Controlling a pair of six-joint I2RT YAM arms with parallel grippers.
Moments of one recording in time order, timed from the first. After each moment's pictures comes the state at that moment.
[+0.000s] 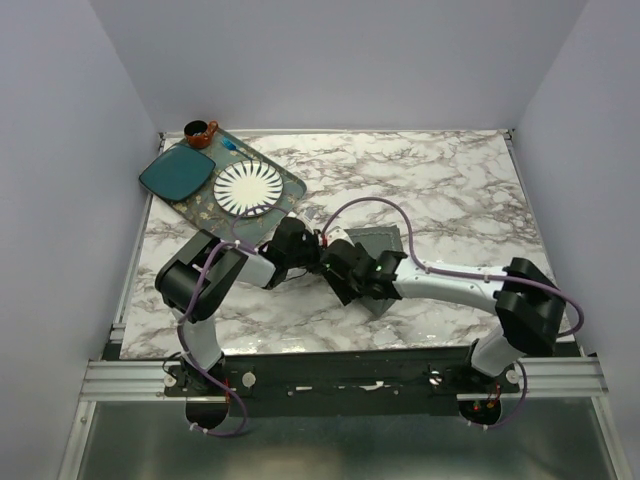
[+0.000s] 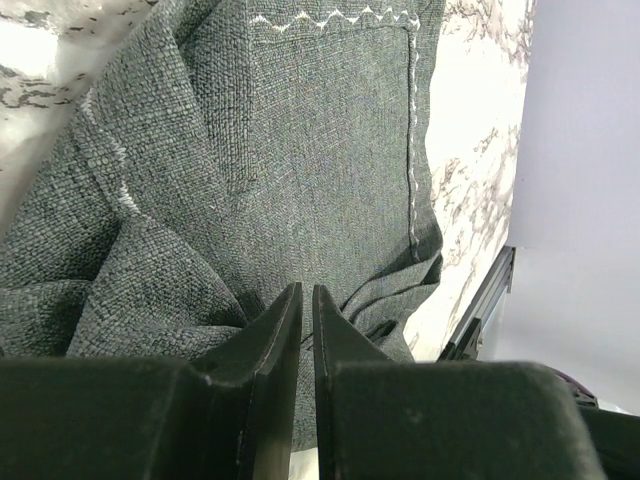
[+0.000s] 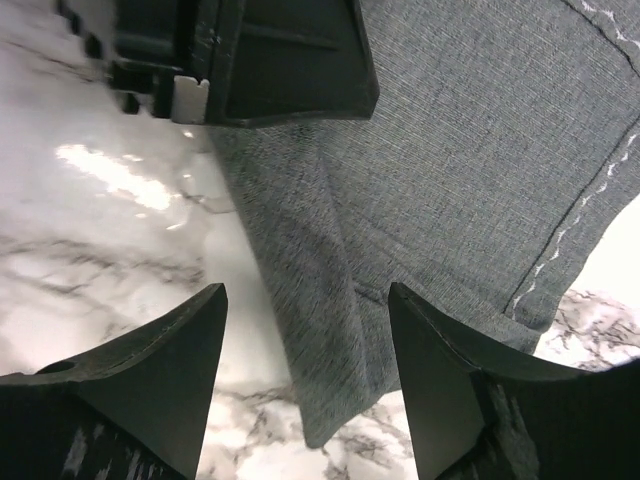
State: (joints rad) left arm -0.59 1.82 0.67 0.62 0.40 -0.99; right arm 1.03 1.56 1.03 -0.50 0.34 0.28
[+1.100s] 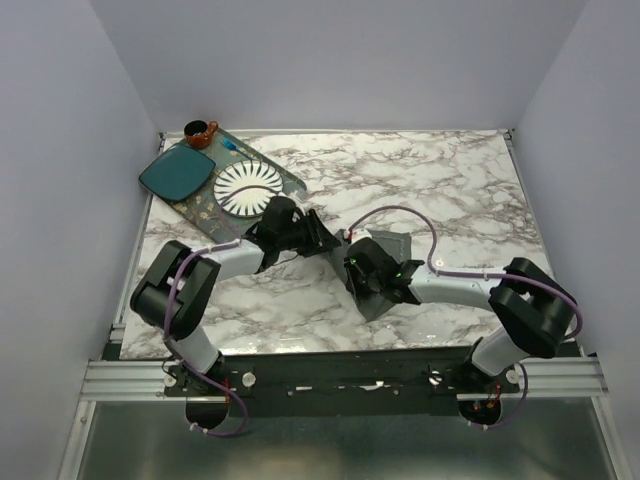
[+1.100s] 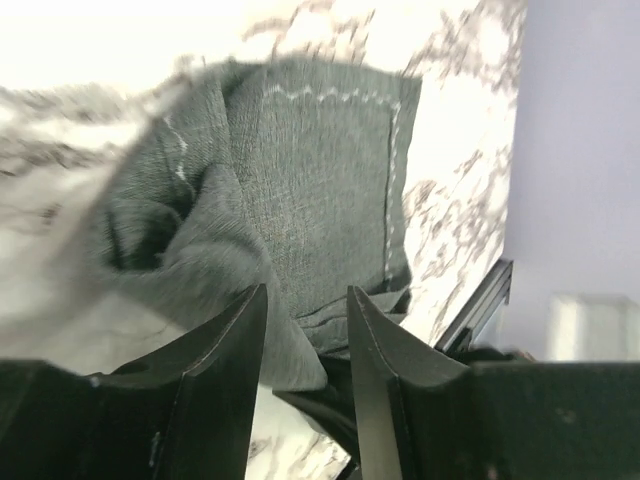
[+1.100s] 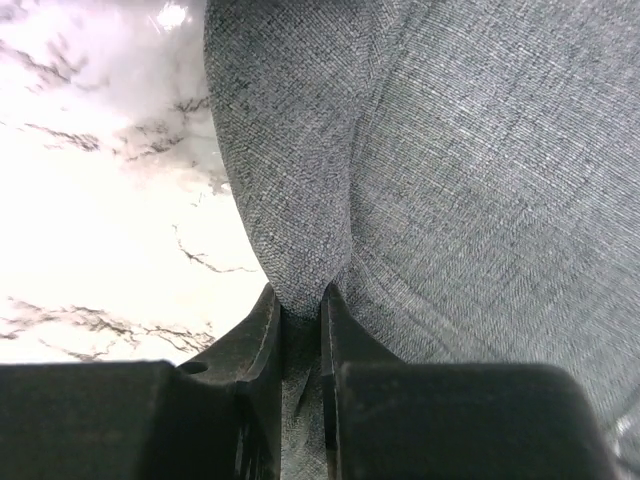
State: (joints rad) left arm -0.54 1.69 0.78 0.35 0.42 -0.93; right arm 0.94 1.58 0.77 -0.10 0.24 0.40
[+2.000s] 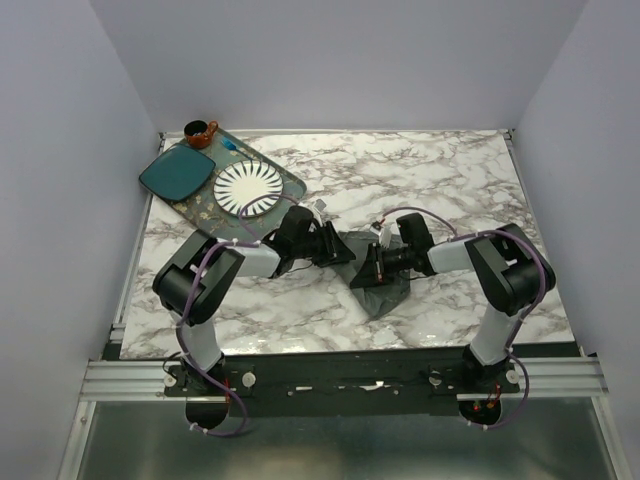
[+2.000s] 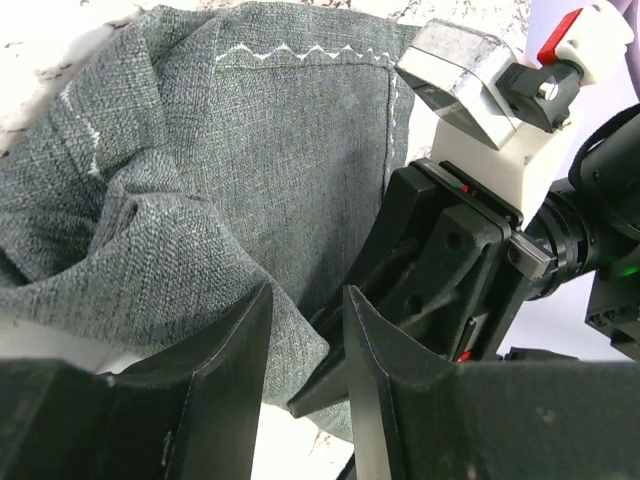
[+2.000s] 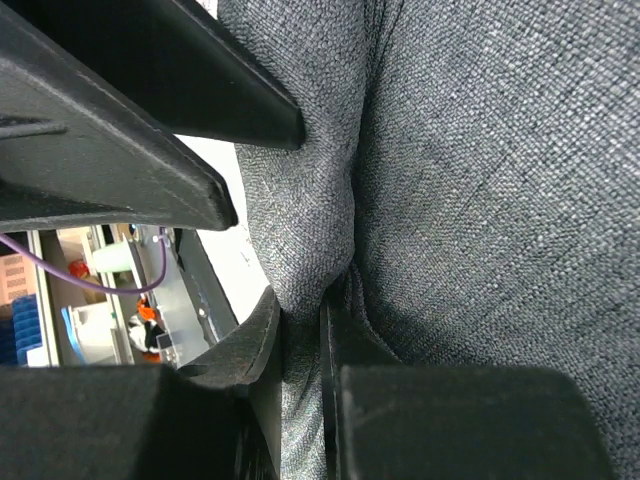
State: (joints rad) left arm -0.61 1.79 0.80 0.42 0.44 -0.96; right arm 0.42 1.81 0.70 0.20 -0.91 0.49
